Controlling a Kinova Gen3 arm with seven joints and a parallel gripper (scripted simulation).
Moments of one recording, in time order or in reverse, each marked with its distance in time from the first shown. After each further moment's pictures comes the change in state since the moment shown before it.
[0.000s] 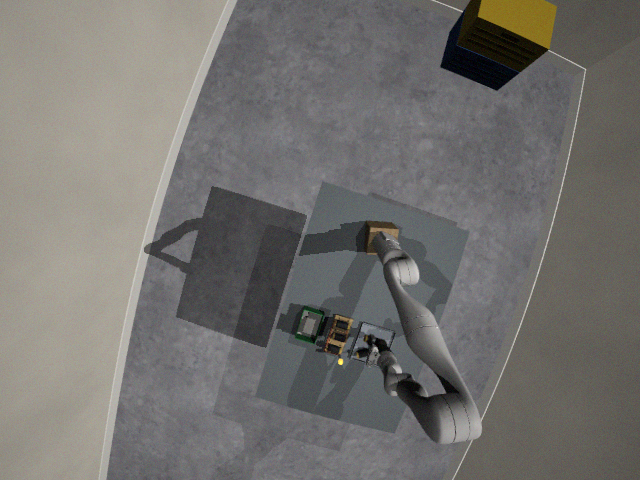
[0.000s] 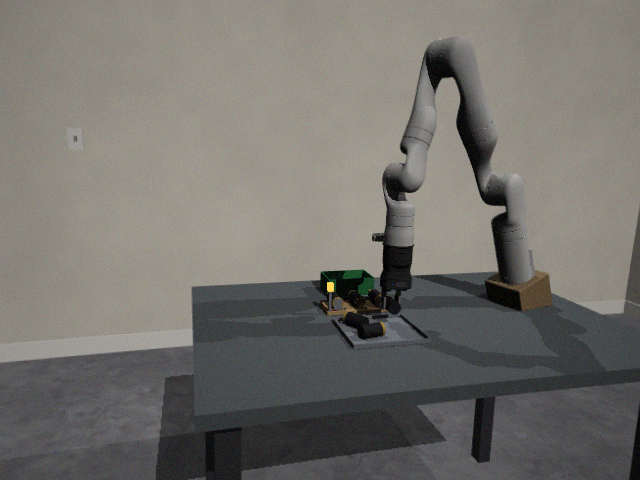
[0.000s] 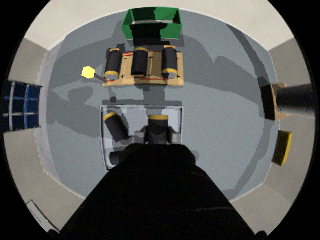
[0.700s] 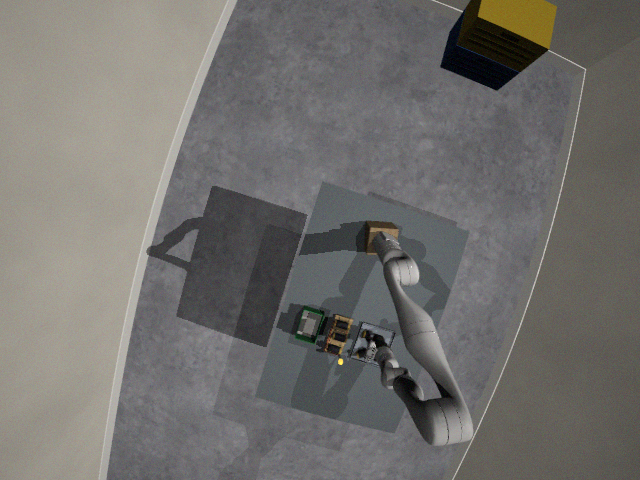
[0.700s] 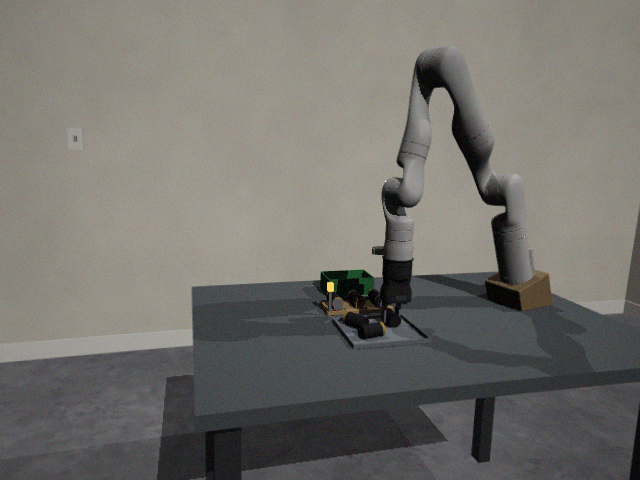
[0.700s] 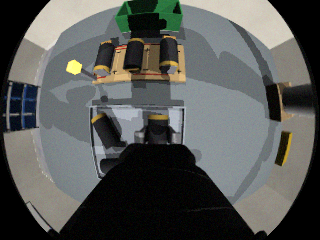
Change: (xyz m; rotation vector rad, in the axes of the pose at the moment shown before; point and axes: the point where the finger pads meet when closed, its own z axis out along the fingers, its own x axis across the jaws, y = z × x) arm 0.004 -0.003 0.036 0.007 0.013 0.001
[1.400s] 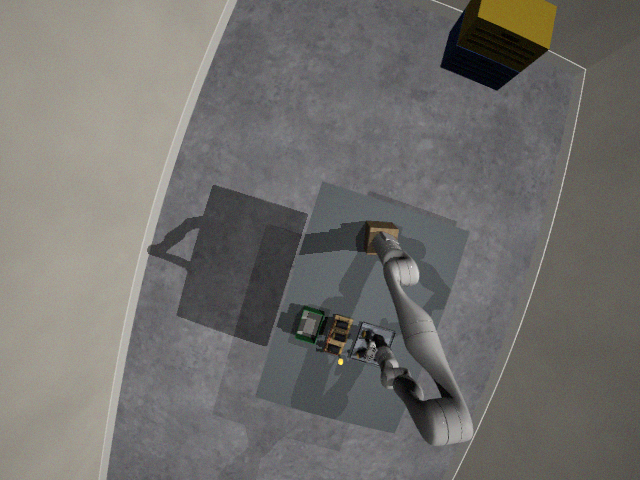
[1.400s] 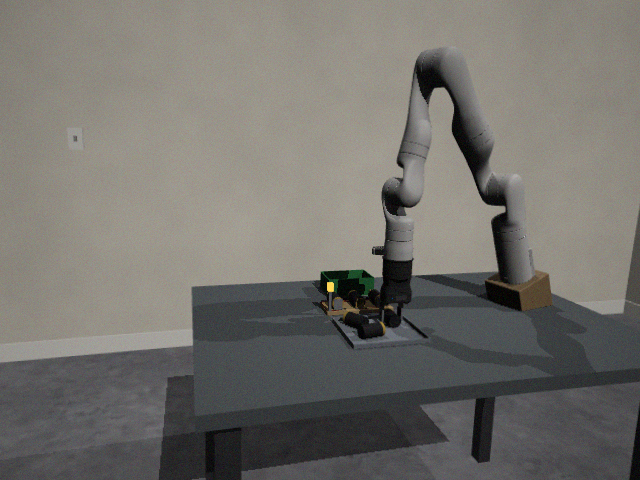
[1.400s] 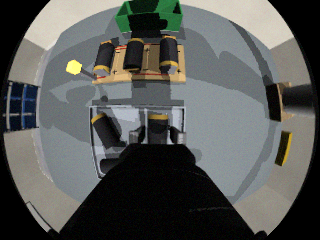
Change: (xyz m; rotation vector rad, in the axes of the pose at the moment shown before) arm 0.000 0.000 0.000 0.000 0.000 0.000
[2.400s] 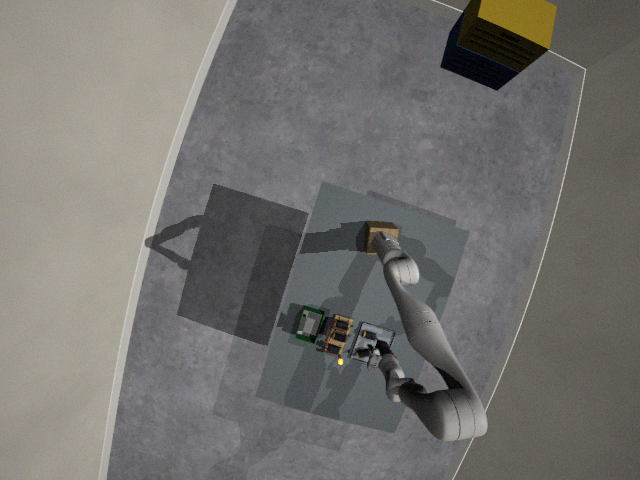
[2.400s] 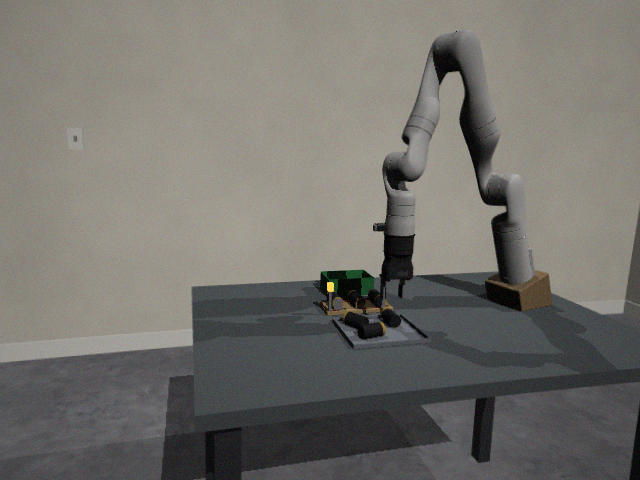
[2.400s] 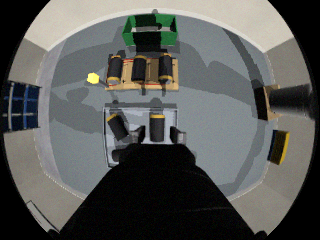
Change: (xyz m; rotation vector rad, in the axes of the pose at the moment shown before) arm 0.001 -0.001 -0.064 0.002 0.003 0.000
